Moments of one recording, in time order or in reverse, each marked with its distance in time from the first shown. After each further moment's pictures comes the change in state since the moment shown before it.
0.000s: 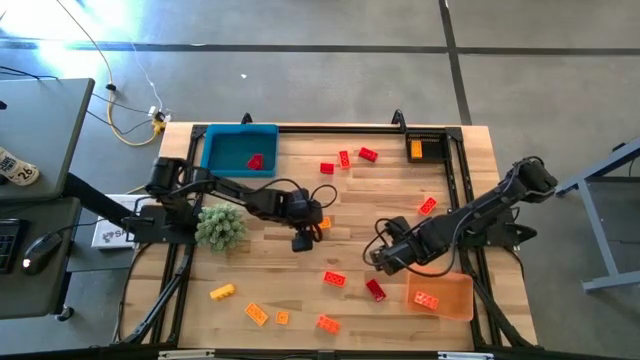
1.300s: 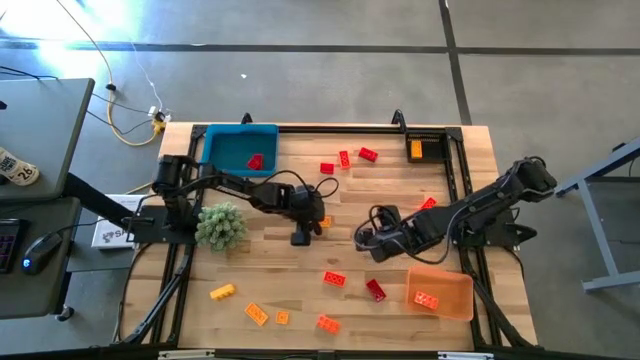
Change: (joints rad) left arm 0.078 0.027 -0.009 0.070 0.109 0.222; right arm -0.099 0.000 0.000 0.229 0.186 0.089
